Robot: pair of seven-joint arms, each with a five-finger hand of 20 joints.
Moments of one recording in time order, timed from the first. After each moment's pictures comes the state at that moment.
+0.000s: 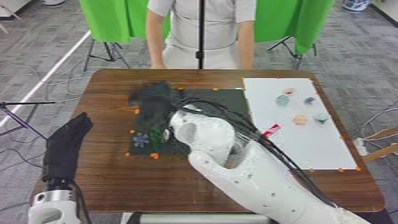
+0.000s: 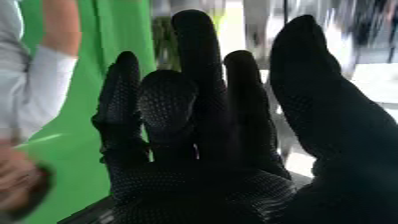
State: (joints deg) left arm 123.1 -80.0 -105.2 -114.5 60.8 0.7 13.4; right arm -62.8 -77.3 39.0 -100.2 -139.3 -10.3 14.6
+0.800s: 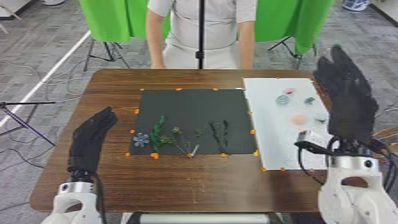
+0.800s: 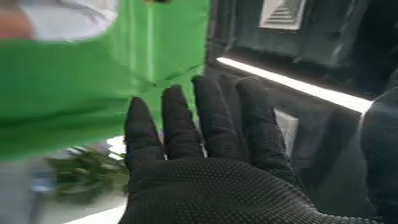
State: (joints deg) left arm 119.1 -80.7 -99.3 -112.9 62.1 -2.1 13.3; right arm -116.4 -76.7 98.1 -124.4 -73.3 3.7 -18.6
